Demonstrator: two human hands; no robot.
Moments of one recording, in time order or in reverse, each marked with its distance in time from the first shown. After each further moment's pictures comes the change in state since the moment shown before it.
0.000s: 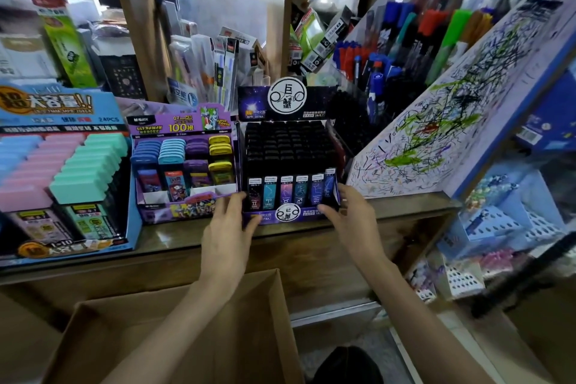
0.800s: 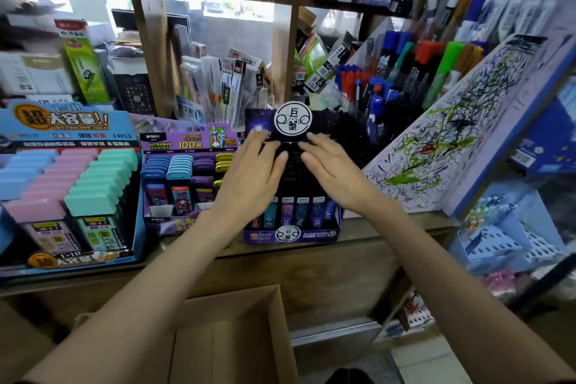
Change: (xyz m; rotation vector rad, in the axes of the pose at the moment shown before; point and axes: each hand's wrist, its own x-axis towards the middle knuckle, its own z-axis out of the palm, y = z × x) left_hand 0.081 0.058 -0.043 0.042 -0.014 0.372; right_hand 0.063 -0.083 -0.035 -0.268 -0.261 -0.473
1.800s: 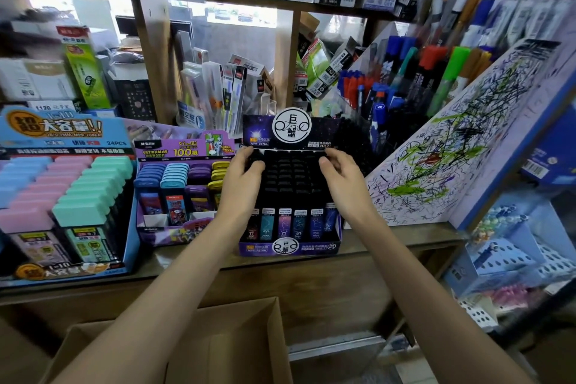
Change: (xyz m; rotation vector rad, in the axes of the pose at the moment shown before) left_hand 0.013 -0.009 0.022 -0.856 0.155 -0.573; right_hand 0.005 0.022 0.021 0.545 0.269 0.311
